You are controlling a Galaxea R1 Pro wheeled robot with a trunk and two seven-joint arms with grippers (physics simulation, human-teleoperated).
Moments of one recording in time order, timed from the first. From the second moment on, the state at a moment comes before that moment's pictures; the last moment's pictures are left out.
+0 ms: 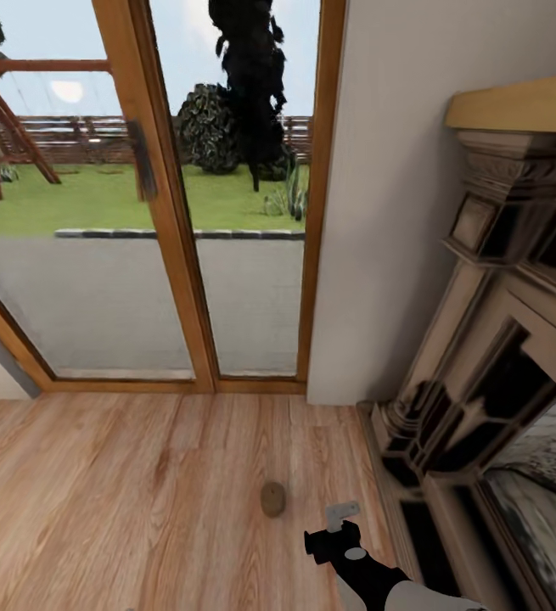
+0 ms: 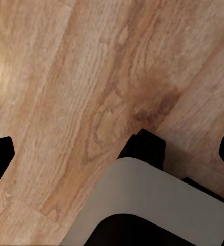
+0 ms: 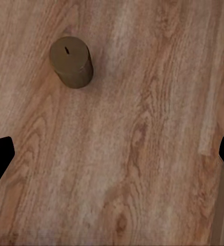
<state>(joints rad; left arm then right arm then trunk) -0.48 0.07 -0.04 0.05 0.49 0.08 0.24 -0.63 0.17 0.41 -0.05 -0.19 -0.13 -0.12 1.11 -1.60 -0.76</state>
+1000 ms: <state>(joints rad) -0.48 0.07 -0.04 0.05 0.49 0.08 0.24 -0.63 0.17 0.41 -0.05 -0.19 -0.13 -0.11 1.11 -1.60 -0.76</state>
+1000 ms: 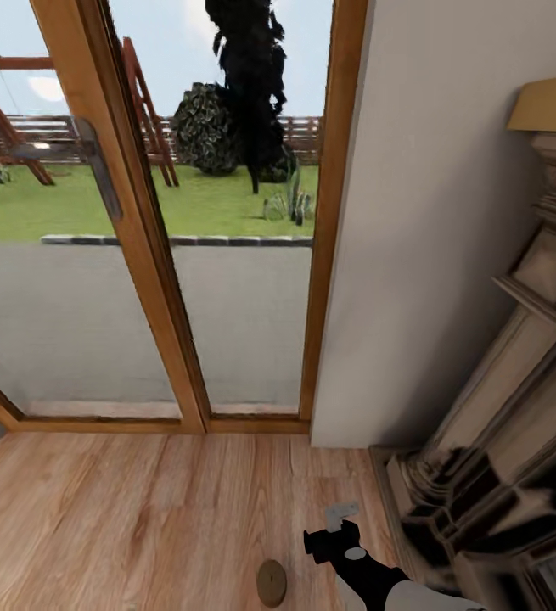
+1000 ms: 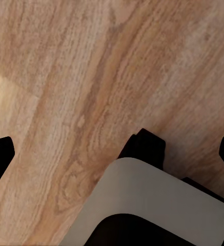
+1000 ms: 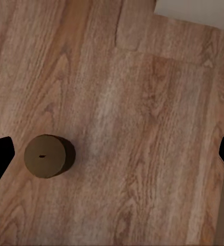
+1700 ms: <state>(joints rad) -0.49 0.14 -0.03 0.01 0.49 0.09 0.04 -0.63 0.17 0.41 -0.07 -0.19 -0.07 -0.11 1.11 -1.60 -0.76</state>
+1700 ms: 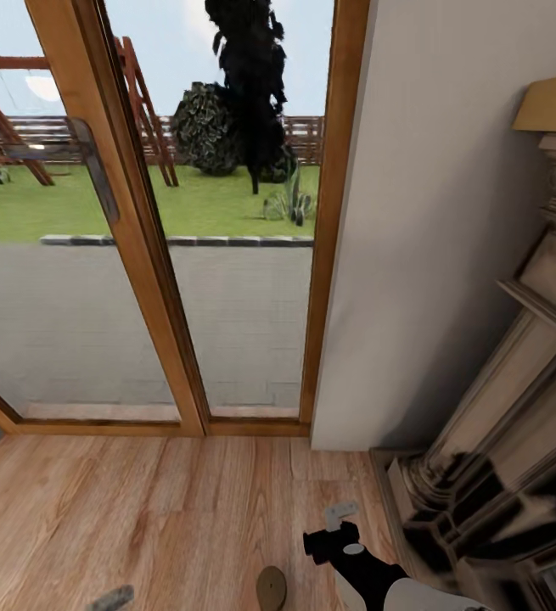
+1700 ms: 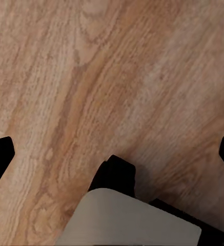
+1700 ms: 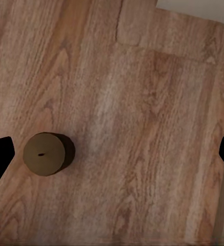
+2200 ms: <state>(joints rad) -0.49 0.22 -0.03 -0.91 0.50 0.77 -0.31 -0.65 0.17 0.41 -0.15 -0.20 0.24 -0.12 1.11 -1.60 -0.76</state>
